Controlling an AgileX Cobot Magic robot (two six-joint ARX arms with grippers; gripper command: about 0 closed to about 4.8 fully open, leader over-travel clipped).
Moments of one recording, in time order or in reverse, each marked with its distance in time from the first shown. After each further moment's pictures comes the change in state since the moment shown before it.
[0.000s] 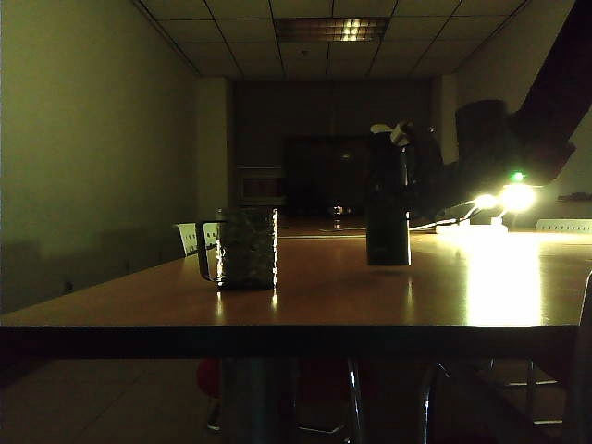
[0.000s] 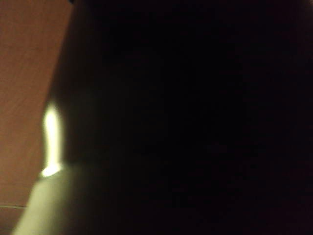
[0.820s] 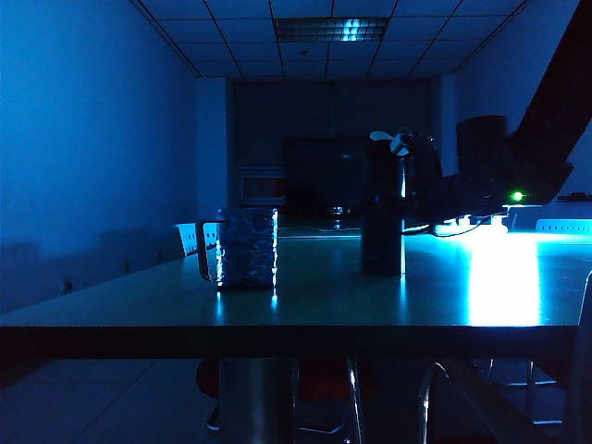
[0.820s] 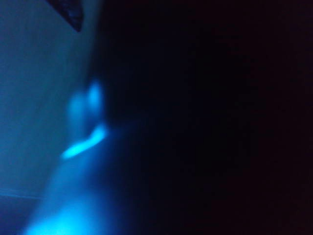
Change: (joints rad) left arm 0.000 0.005 0.000 0.000 0.000 0.000; right arm -0.002 0.054 0.004 0.101 -0.027 0.000
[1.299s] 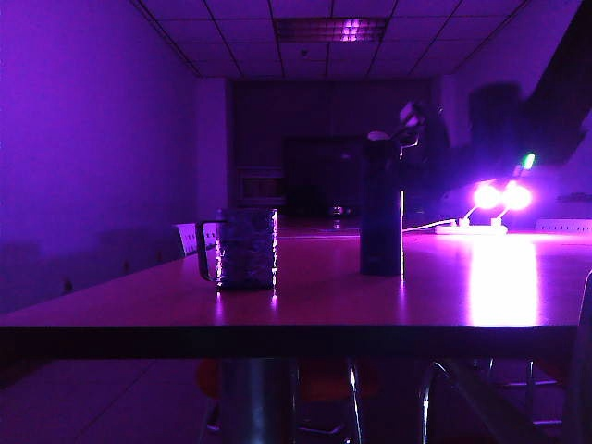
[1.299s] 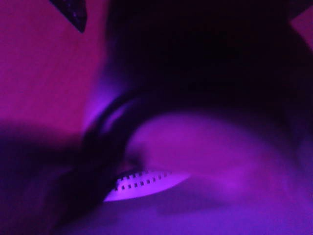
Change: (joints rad) left arm 0.000 -0.001 0.000 0.000 0.000 0.000; right arm -0.029 -0.092 0.009 -0.113 -0.098 0.019
